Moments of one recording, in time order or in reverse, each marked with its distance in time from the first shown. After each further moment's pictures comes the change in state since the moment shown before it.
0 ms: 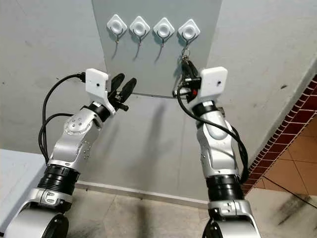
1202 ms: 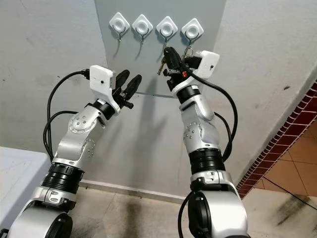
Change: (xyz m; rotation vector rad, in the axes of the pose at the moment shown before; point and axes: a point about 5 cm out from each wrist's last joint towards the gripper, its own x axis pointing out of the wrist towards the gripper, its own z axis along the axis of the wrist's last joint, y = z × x) left arm 0.006 -0.014 0.007 -0.009 -0.035 -0.043; right arm 0.039 0.009 -0.003 0.491 -0.038 0.055
